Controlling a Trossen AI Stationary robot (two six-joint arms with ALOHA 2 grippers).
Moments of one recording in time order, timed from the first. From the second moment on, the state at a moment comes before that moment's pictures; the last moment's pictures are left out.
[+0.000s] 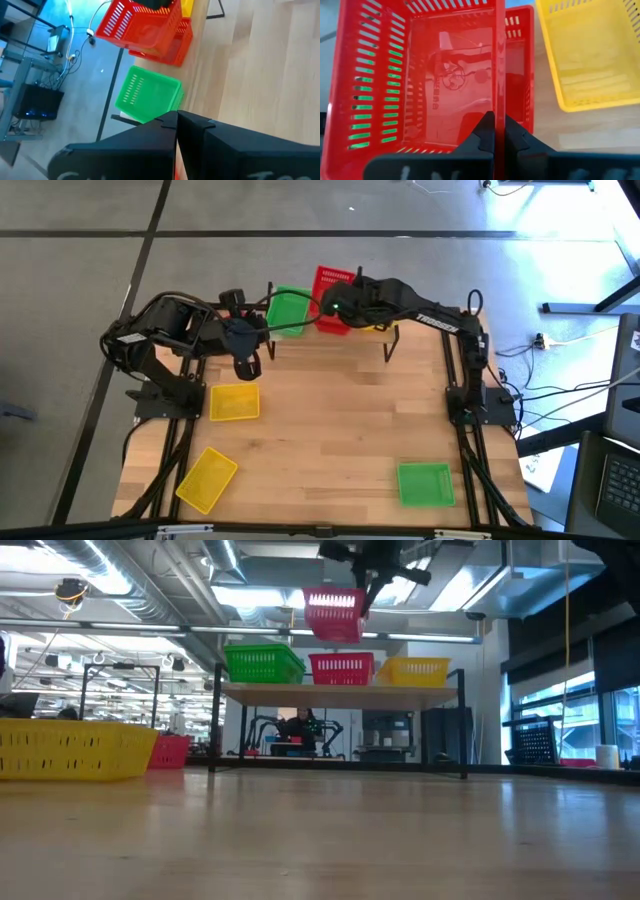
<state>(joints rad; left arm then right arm) -0.17 1.55 2.19 -1.57 -0.71 -0.04 -0.23 1.96 2.23 -1.38 0.47 1.46</state>
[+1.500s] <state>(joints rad) -0.17 1.55 2.19 -1.57 -0.71 -0.04 -0.29 1.97 2.15 -1.34 0.50 1.40</state>
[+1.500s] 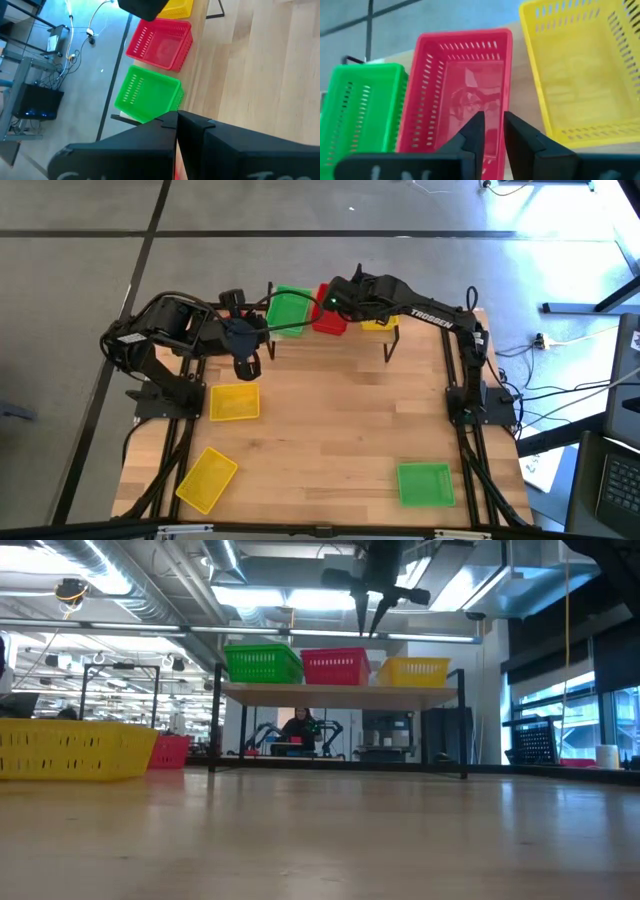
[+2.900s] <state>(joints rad) -0.08 1.50 1.92 -1.57 -0.21 -0.49 0.27 1.78 2.34 -1.30 0.53 0.31</state>
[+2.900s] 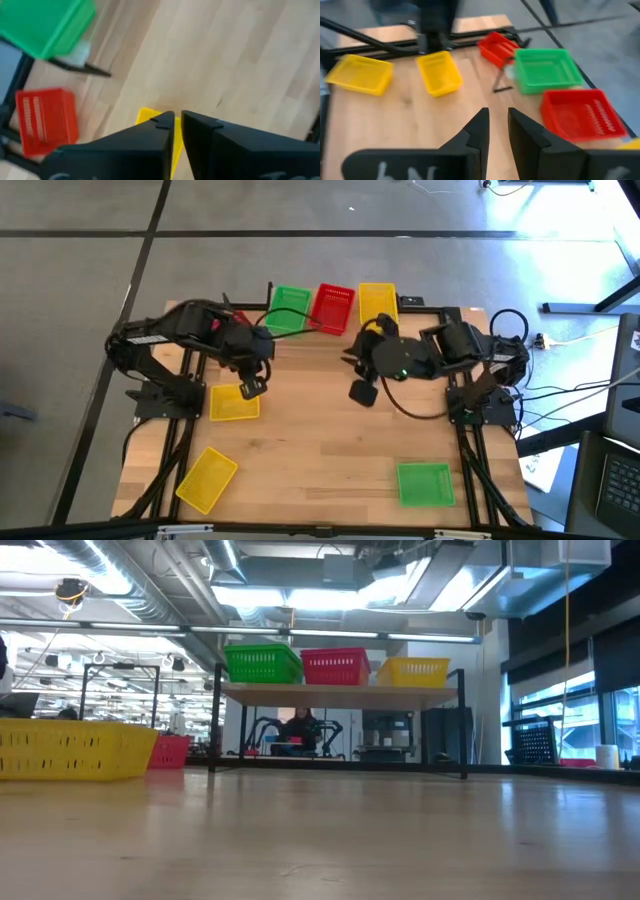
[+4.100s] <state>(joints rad) -0.22 1.50 1.16 -1.09 -0.20 -1.25 0.47 1.75 2.34 -1.21 0.25 0.23</state>
